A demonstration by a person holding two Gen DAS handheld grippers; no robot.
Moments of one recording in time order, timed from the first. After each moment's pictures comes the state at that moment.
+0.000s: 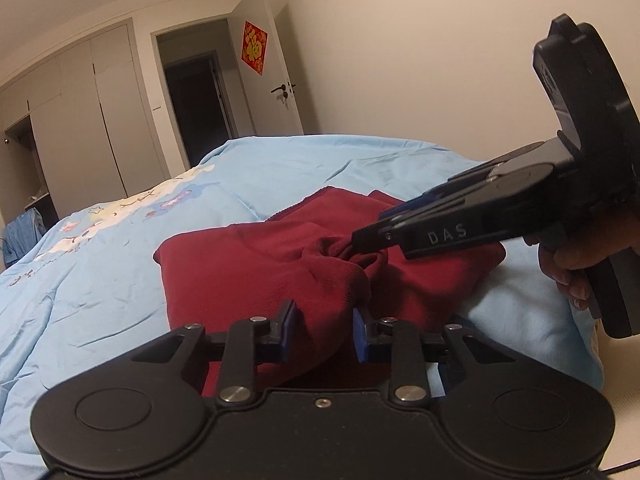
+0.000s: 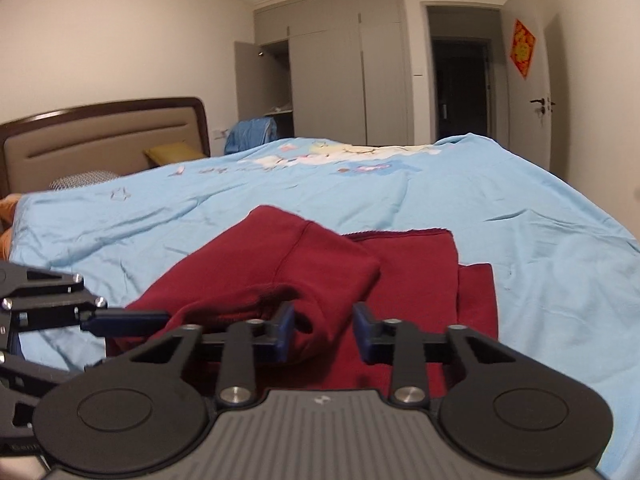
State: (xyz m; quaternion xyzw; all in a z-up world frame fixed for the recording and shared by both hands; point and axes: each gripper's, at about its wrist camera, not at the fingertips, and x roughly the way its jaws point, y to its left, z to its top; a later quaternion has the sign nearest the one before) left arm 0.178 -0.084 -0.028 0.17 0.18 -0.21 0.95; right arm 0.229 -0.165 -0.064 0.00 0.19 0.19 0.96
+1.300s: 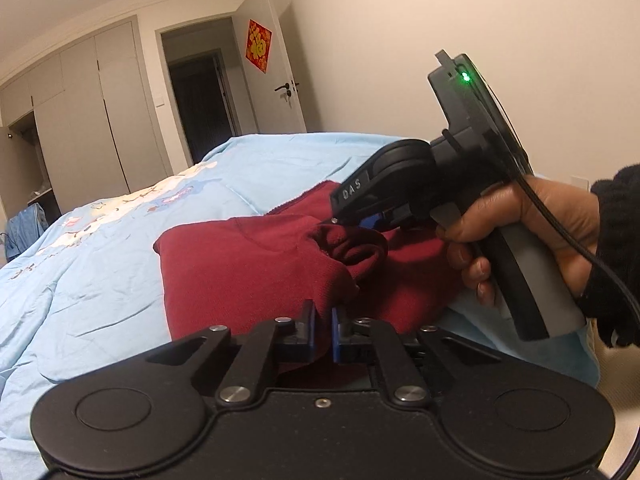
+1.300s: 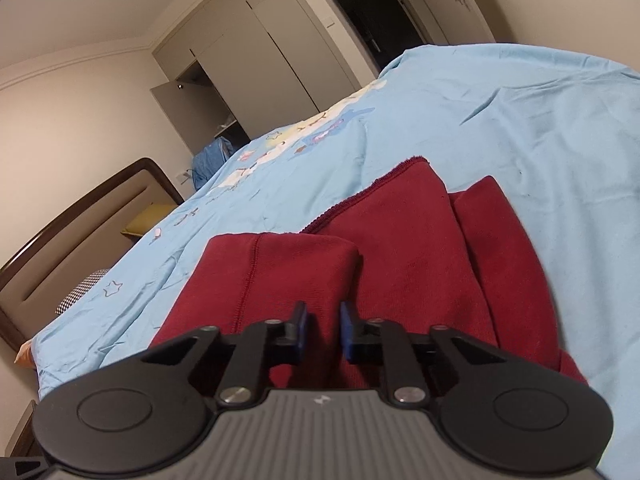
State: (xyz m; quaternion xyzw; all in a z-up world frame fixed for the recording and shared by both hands) left arm 0.170 -0.085 -0.033 0.16 0.17 -0.20 0.95; right arm 0.306 -0.197 -0.088 0.25 0.25 0.17 0.92
